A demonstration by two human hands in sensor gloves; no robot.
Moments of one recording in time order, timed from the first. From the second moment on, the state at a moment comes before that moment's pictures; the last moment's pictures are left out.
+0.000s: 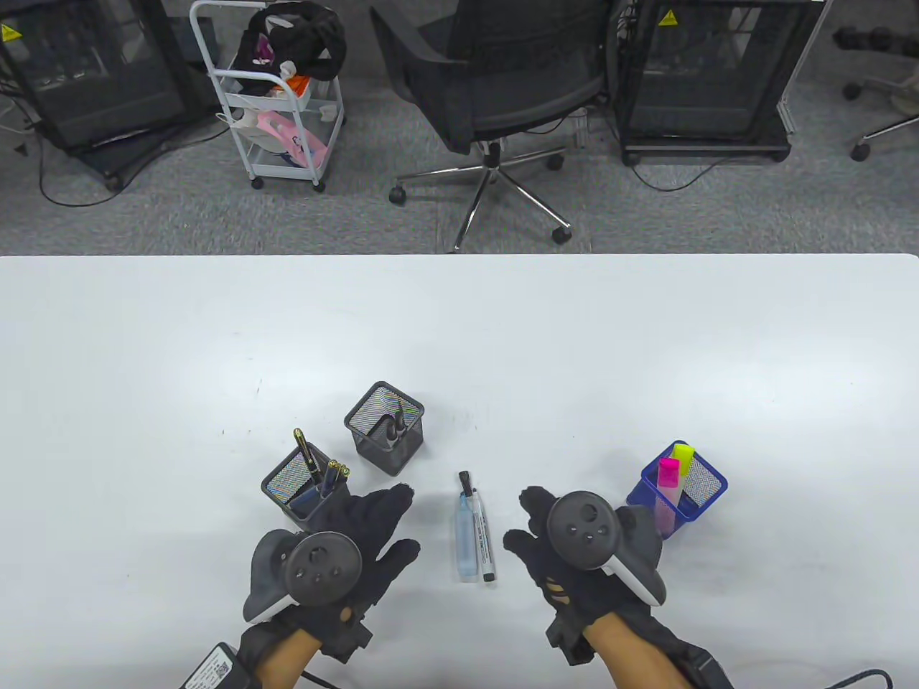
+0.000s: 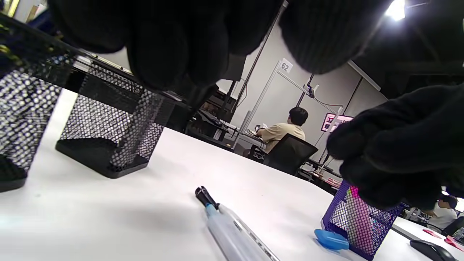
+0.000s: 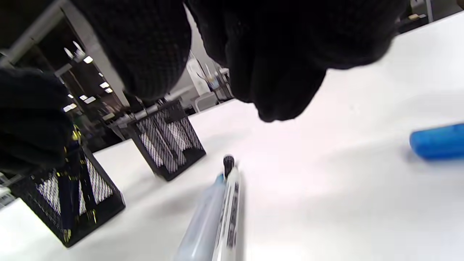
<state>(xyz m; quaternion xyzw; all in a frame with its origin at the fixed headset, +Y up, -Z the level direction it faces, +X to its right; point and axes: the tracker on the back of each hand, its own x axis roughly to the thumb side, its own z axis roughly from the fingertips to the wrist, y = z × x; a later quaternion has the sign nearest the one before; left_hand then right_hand) -0.180 -0.689 -0.194 0.03 -0.23 0.23 0.94 0.096 -0.688 -0.206 0.05 0.07 0.97 0.23</state>
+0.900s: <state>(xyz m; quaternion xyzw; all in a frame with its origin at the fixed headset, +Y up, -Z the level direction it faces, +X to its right) -0.182 -0.693 -0.195 0.01 -0.23 0.22 0.95 0.030 -0.750 -0.226 0.01 0.14 0.99 0.01</state>
